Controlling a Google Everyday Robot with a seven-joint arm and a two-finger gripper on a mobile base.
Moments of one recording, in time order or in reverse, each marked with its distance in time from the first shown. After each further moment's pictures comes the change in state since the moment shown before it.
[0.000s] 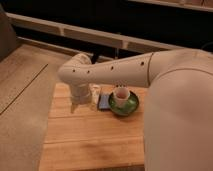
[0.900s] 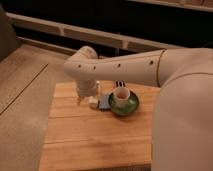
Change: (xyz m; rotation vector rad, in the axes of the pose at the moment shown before) arm -0.049 -0.048 -0.043 0.047 -0.164 -0.088
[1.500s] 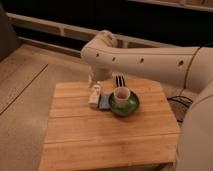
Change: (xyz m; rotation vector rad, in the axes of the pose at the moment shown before) arm -0.042 -0.053 -0.037 0.008 -0.161 -0.011
